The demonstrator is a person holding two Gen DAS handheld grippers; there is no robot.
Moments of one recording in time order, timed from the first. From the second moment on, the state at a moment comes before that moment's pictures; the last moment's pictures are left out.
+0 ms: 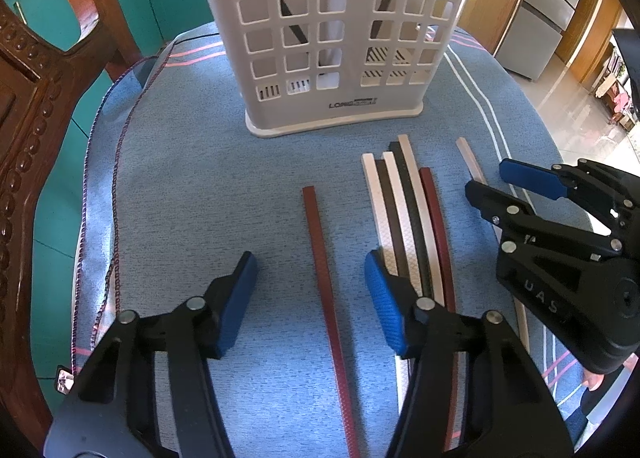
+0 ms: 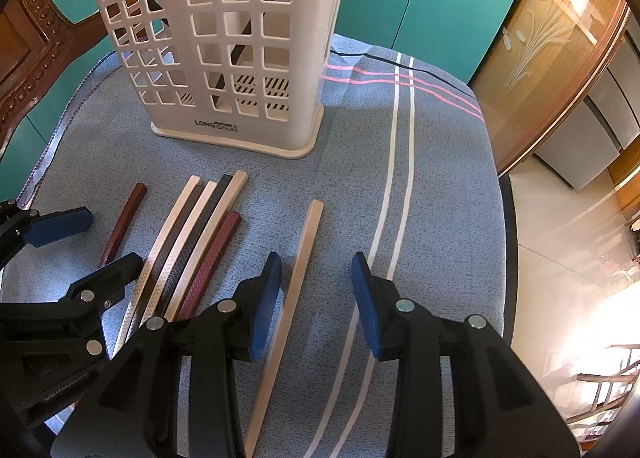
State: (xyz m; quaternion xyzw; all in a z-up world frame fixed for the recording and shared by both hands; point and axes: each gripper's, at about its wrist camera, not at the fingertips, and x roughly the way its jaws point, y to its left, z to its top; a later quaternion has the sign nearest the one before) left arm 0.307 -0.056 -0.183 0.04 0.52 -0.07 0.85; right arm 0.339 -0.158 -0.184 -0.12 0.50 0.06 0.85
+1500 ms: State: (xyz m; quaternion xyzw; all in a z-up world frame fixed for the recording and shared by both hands) left arm 0.281 0.029 0.117 -0.15 0.13 -0.09 0.98; right arm 0.321 -0.233 0.090 0.17 0.17 0.18 0.95
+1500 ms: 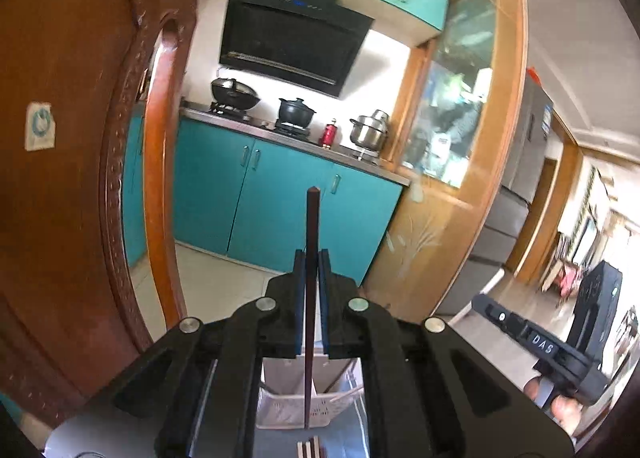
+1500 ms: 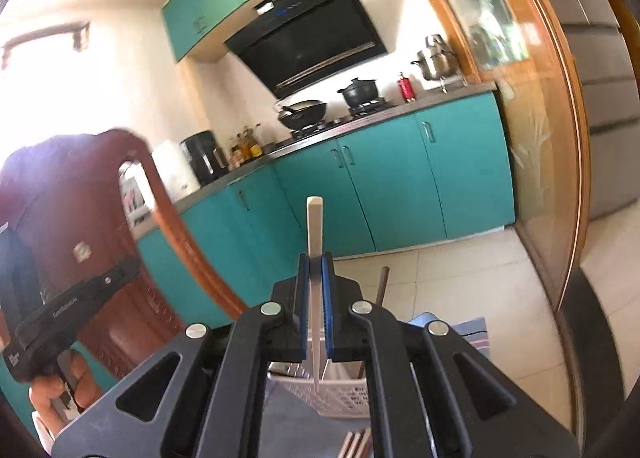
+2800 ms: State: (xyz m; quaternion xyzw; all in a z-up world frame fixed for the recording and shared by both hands) left arm 0.254 -0.028 -0.062 -0.09 0.29 -0.05 0.95; right arm 0.310 -0.289 -0.057 0.22 0.25 0.05 0.94
